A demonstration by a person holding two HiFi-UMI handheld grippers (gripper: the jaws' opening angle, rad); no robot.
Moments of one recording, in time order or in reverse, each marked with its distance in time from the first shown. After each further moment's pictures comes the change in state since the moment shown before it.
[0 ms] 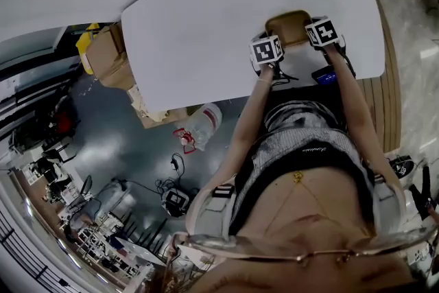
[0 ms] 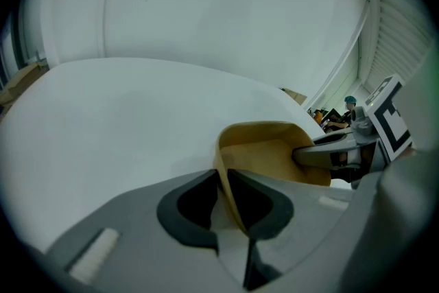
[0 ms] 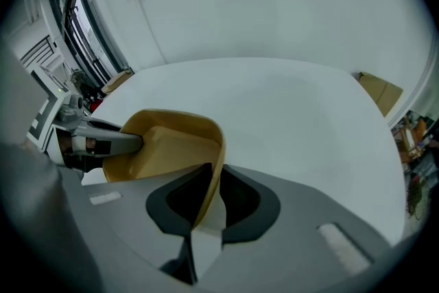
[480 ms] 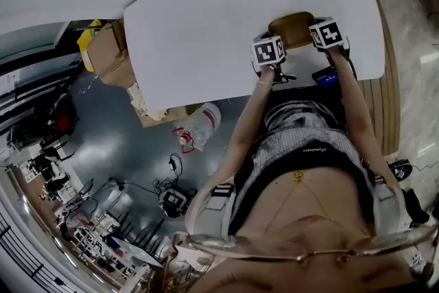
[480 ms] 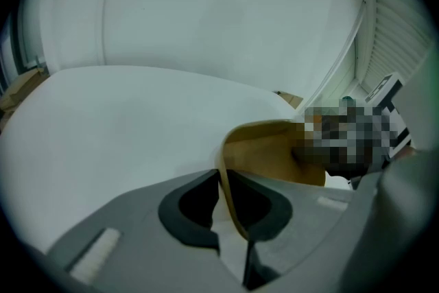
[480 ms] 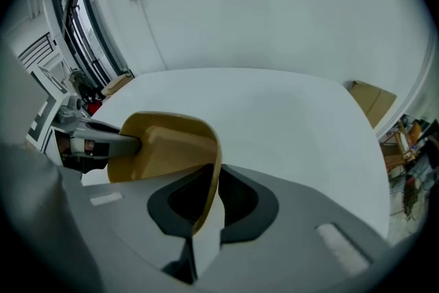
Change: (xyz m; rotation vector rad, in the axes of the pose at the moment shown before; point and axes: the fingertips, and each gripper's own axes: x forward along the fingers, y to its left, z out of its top) left arm -0.021 -0.011 0.010 0.017 -0.012 -0.011; right arm -0.027 0.000 0.010 -0.005 -0.027 -0.035
